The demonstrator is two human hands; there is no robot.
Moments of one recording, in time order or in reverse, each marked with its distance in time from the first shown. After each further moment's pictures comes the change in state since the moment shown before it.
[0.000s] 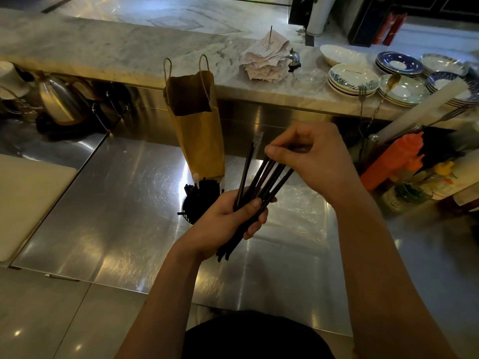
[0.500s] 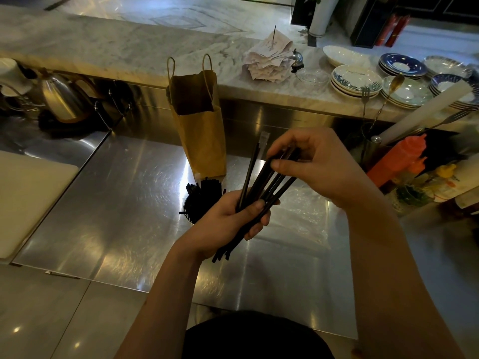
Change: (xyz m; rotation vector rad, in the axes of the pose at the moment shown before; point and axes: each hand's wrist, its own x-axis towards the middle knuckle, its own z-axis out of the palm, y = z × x) left_hand -0.002 0.003 -0.001 0.056 -0.032 0.003; right_hand -0.001 0.001 -0.009 -0.005 -0.228 -0.019
